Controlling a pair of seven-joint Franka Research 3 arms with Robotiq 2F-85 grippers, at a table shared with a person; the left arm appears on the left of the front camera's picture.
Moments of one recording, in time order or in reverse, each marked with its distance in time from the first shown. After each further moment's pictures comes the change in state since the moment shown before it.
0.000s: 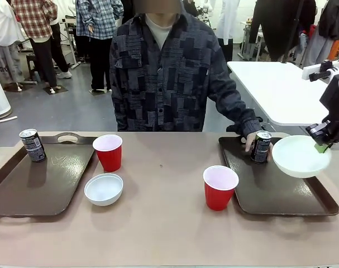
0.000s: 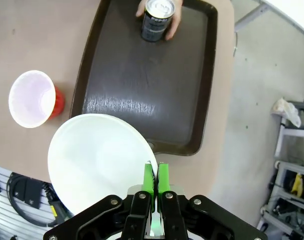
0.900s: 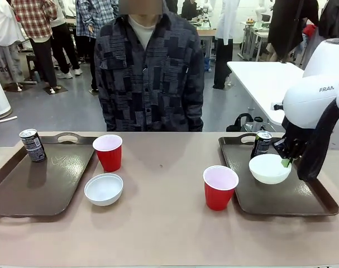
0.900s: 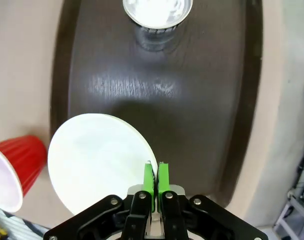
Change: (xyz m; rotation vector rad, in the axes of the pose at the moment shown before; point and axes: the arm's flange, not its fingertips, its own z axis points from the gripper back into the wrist) left arm 0.000 0.000 0.000 0.000 0.000 0.001; right arm 0.084 -0.015 -0.164 0.119 0.192 -0.095
